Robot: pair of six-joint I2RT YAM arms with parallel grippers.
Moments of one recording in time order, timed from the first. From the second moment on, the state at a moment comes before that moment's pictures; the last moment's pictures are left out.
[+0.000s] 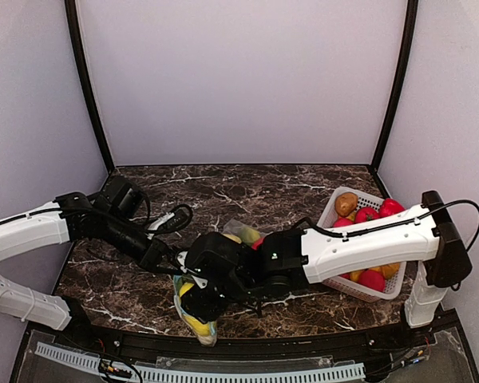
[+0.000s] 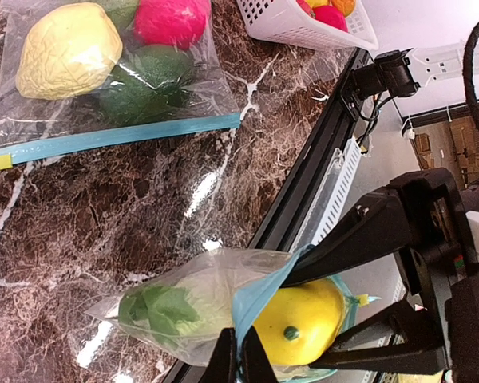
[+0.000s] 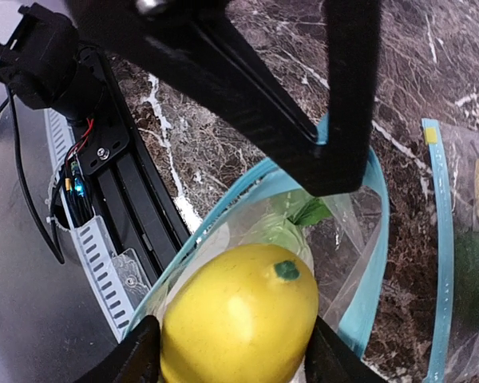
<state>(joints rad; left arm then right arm) -0.71 1.14 0.88 -0.73 0.65 -0.22 1.46 1.87 1.51 -0.51 0.07 0.45</state>
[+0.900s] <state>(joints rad) -0.71 1.09 0.83 -0.70 0.58 -0.30 1.59 1.72 1.32 -0.47 0.14 0.71</state>
